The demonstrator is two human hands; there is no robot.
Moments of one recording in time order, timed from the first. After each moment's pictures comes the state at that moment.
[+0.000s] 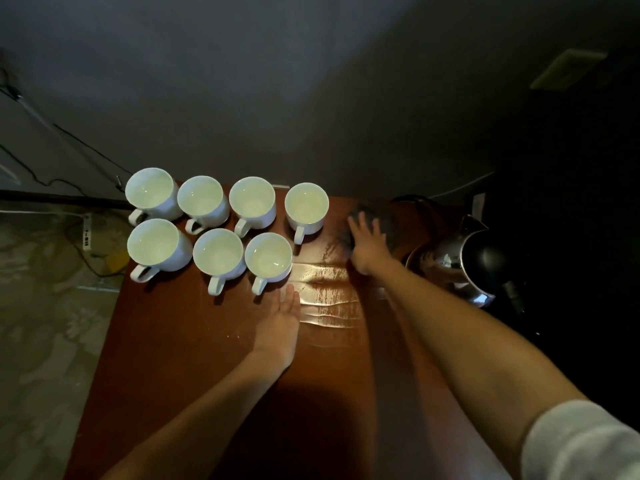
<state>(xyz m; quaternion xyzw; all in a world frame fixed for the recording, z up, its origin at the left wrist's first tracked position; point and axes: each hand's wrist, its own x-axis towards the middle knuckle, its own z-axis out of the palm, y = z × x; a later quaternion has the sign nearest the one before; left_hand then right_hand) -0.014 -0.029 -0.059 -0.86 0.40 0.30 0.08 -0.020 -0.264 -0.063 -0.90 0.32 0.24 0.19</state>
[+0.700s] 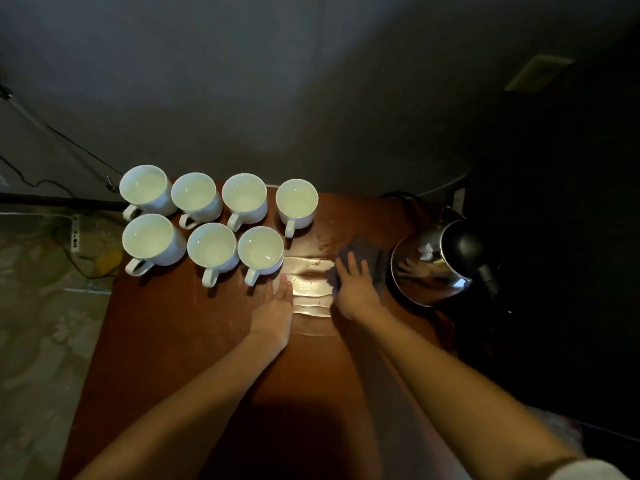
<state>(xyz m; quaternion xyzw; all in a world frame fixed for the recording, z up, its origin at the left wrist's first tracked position) -0.011 -0.035 -0.059 -0.86 0.40 0.31 0.09 -0.086 -0.193 -0.054 -0.89 0.32 0.29 0.16</state>
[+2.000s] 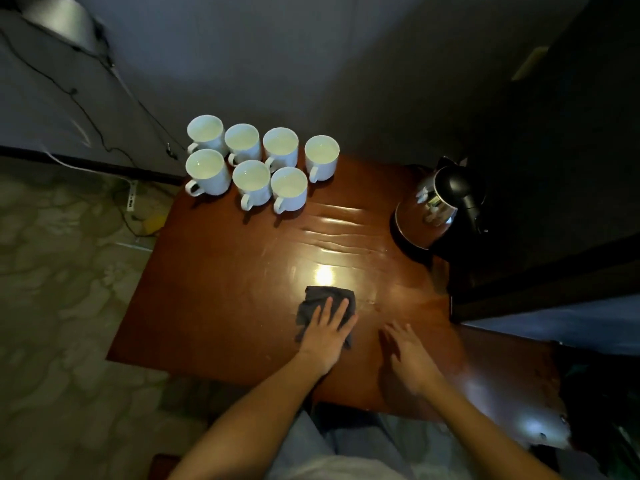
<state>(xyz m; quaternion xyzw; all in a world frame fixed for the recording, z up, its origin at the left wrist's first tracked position) -0.215 0.030 -0.066 -0.81 0.50 0.29 0.04 -0.349 -0.107 -0.014 -0.88 0.29 0.23 0.30</state>
